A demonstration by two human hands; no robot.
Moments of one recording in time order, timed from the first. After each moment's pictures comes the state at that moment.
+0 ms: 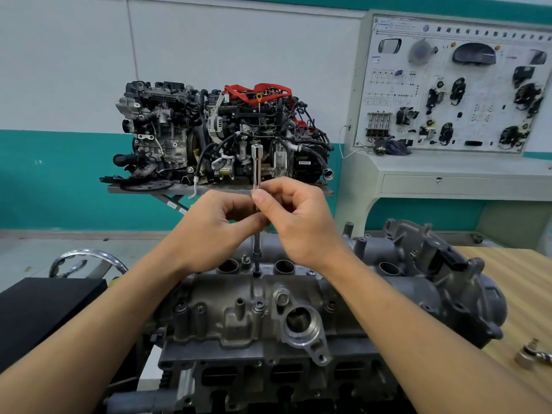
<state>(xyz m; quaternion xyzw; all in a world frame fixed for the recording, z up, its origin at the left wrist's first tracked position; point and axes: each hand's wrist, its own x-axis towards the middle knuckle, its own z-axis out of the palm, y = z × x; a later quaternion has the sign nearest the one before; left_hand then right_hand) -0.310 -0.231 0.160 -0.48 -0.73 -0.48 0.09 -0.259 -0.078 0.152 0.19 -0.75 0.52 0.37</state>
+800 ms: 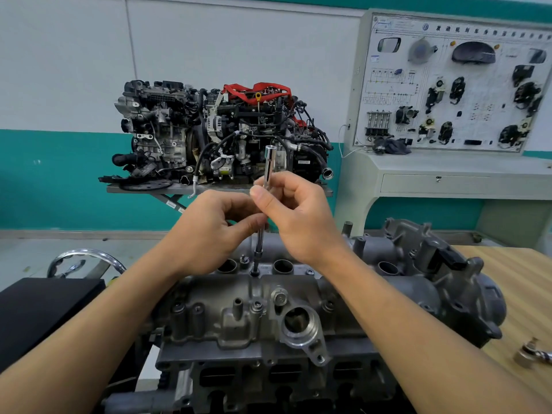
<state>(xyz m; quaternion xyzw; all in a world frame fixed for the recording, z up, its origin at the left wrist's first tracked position) -0.310 -0.230 0.159 -0.47 -0.75 -0.45 0.14 -0.260 -0.077 0.153 0.19 -0.73 0.55 0.37</state>
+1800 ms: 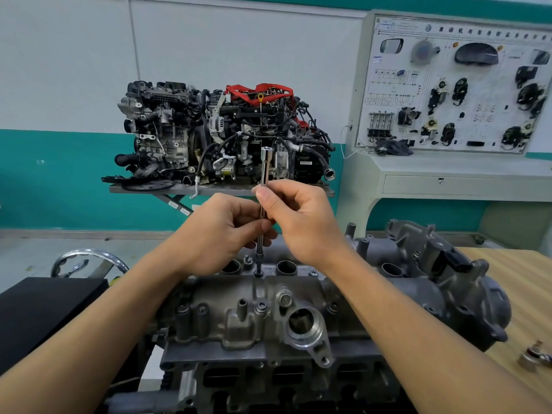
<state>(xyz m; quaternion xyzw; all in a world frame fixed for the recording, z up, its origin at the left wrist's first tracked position) -0.312 -0.229 0.159 -0.47 -0.75 -0.45 0.04 -0.261 -0.077 0.152 0.20 -0.75 0.53 0.34</state>
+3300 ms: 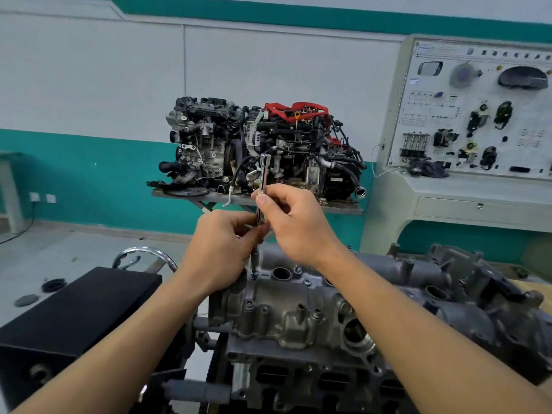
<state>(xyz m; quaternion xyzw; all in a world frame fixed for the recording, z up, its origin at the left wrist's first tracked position) -0.316 -0.290 0.144 -0.33 -0.76 -0.51 0.22 -0.287 -0.148 0.175 0.19 -0.81 0.44 0.34</state>
